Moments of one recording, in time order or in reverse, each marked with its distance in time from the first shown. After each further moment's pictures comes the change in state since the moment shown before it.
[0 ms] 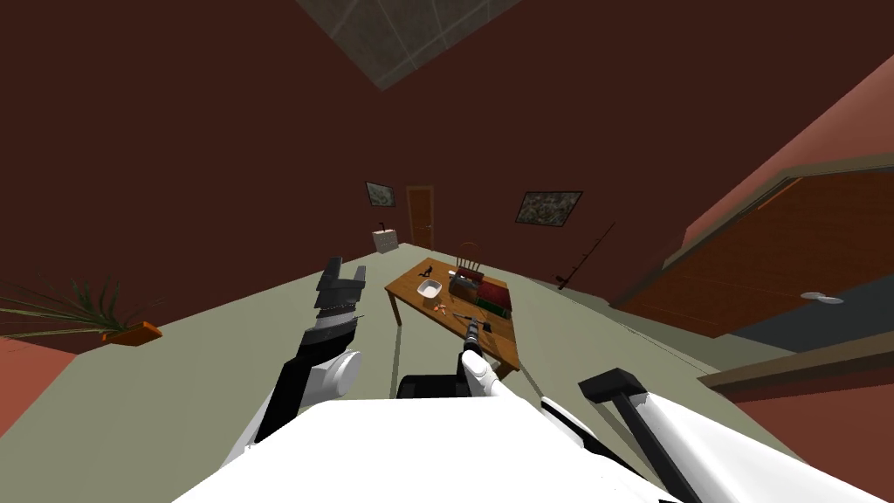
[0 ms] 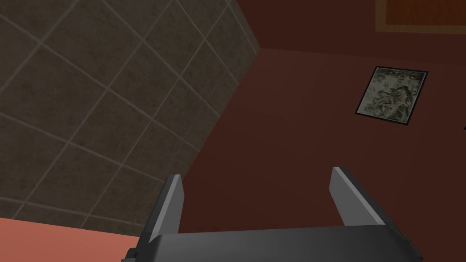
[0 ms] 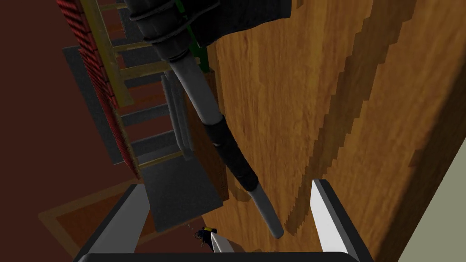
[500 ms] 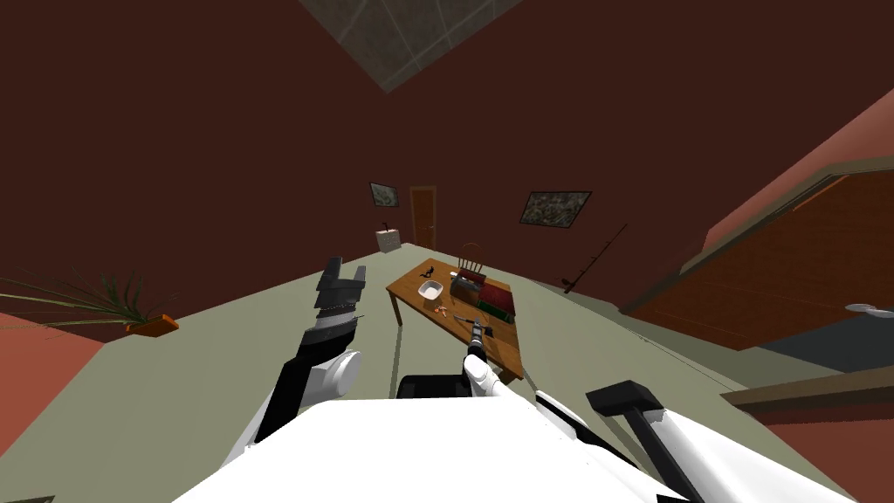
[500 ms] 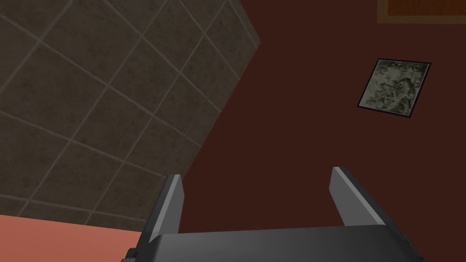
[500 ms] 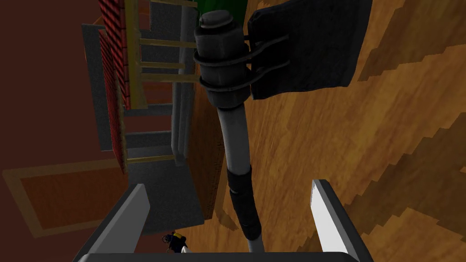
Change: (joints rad) left arm 0.000 0.000 0.000 0.000 0.000 0.000 0.000; right arm -0.035 0.003 0.061 0.149 0.077 0.067 0.048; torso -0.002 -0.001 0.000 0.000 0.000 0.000
